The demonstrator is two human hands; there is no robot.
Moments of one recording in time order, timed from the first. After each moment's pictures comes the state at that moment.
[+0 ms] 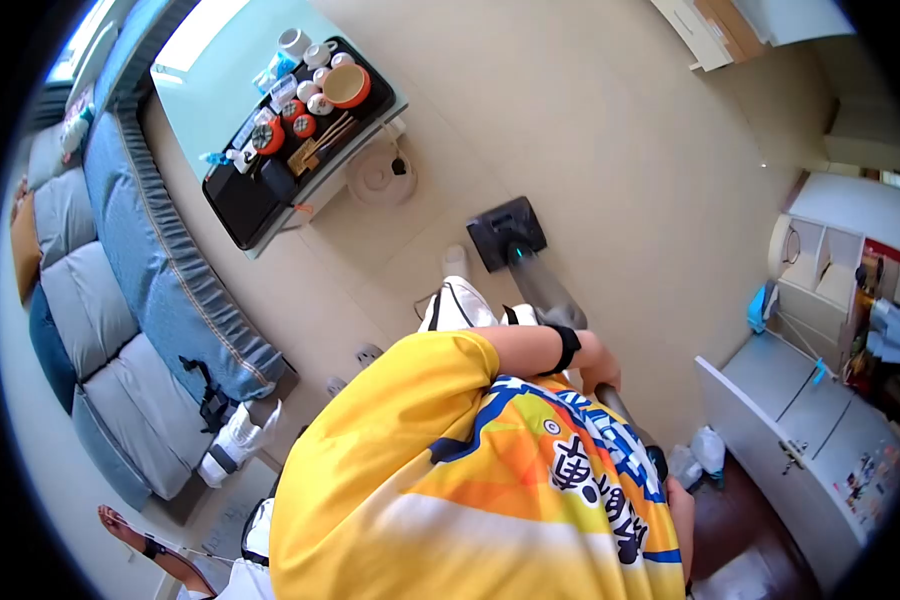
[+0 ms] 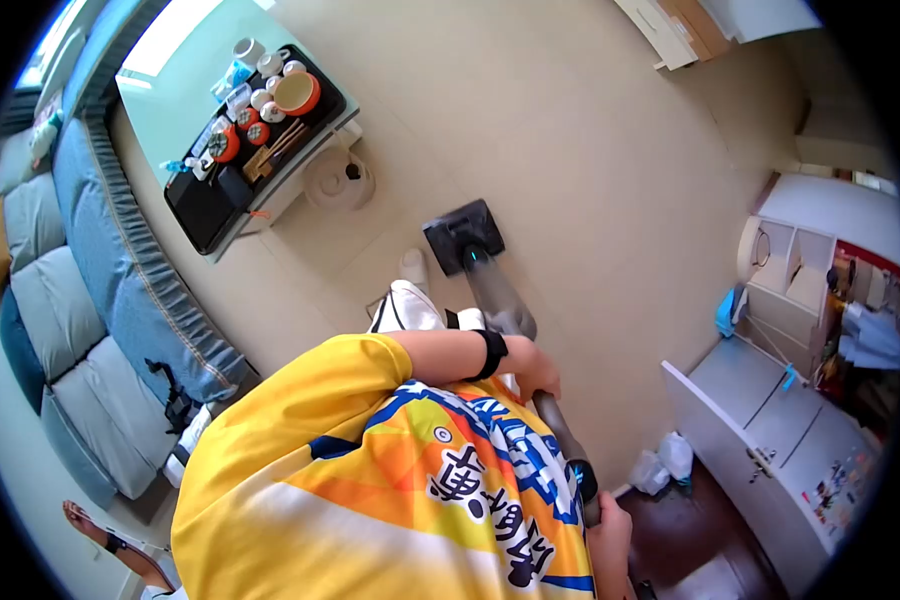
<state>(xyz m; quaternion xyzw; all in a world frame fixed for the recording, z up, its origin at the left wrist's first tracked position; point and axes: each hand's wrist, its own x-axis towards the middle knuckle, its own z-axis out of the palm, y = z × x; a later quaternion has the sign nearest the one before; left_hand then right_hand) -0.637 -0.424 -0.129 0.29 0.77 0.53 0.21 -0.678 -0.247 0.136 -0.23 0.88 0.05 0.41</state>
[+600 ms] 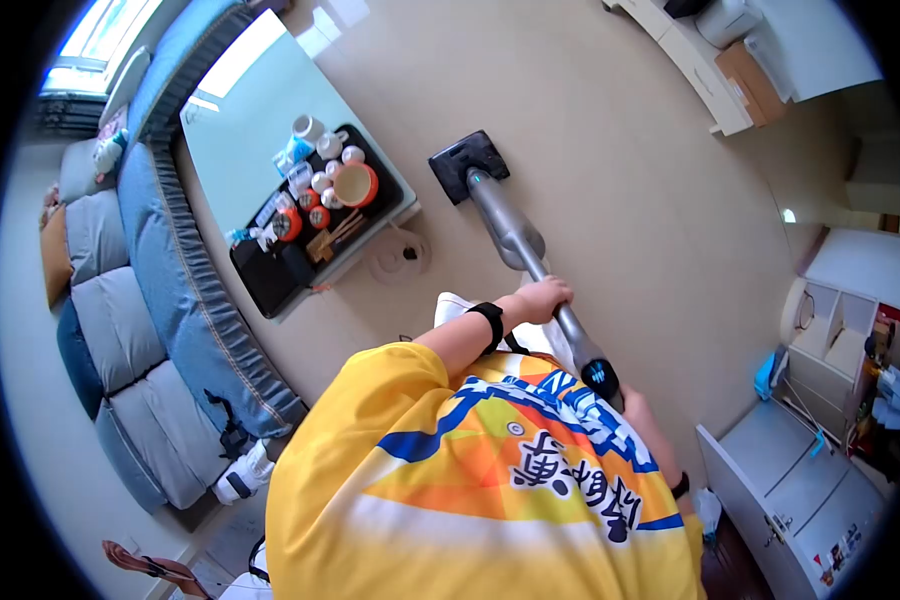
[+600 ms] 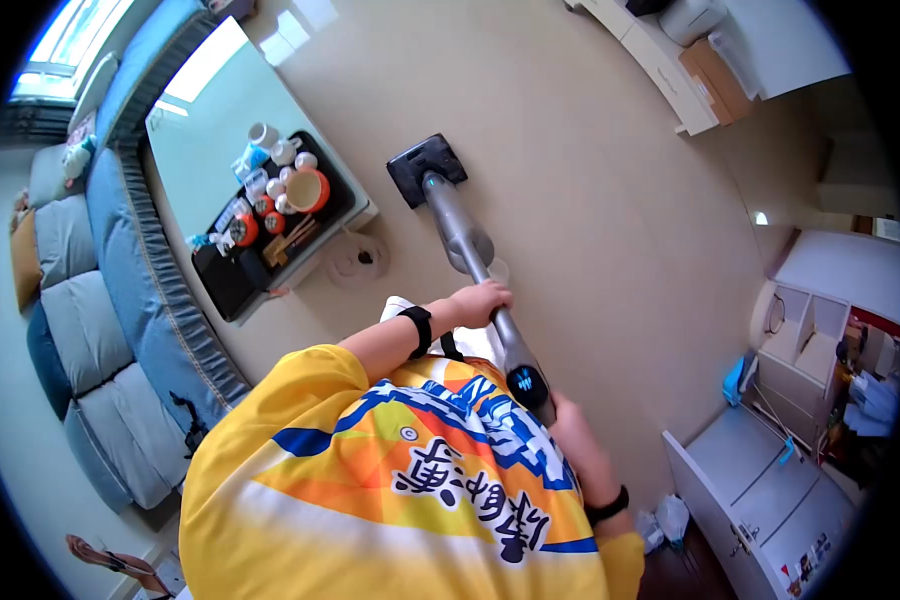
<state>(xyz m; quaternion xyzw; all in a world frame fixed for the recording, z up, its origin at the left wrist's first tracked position) -0.647 -0.688 -0.193 -0.21 0.84 0.50 0.01 -0.782 -0.530 0.009 -0.31 0.74 -0.15 0.58</state>
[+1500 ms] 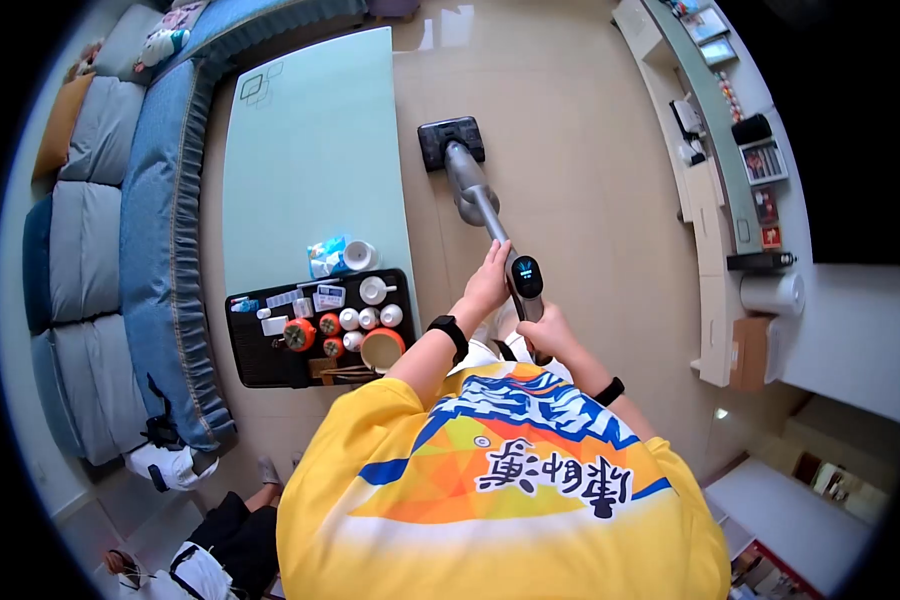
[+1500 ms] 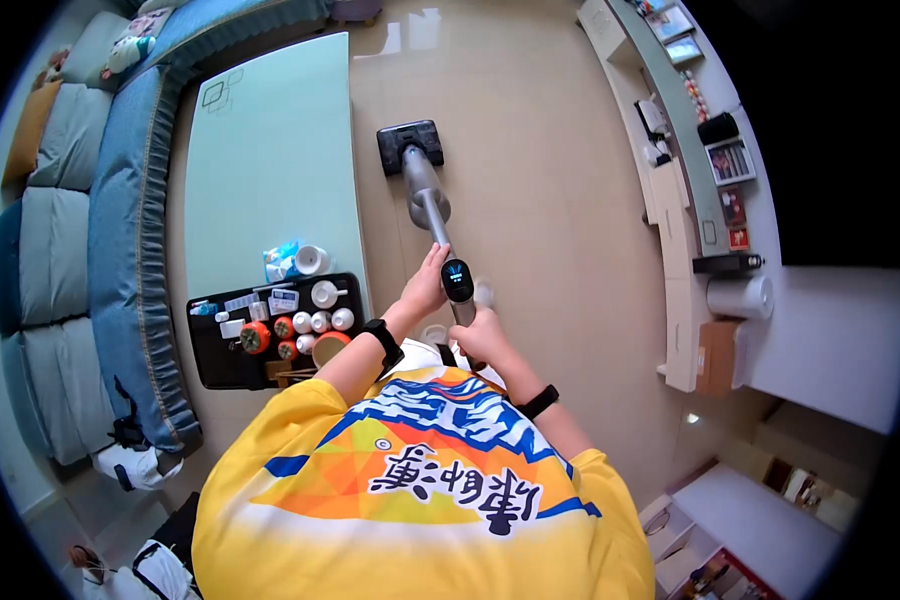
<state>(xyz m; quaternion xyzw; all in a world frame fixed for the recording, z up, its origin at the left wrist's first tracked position) -0.503 -1.197 -0.181 -0.65 0.59 0.41 -0.24 -0.640 -1.175 -0.081 -0.50 0.58 -0.09 0.64</state>
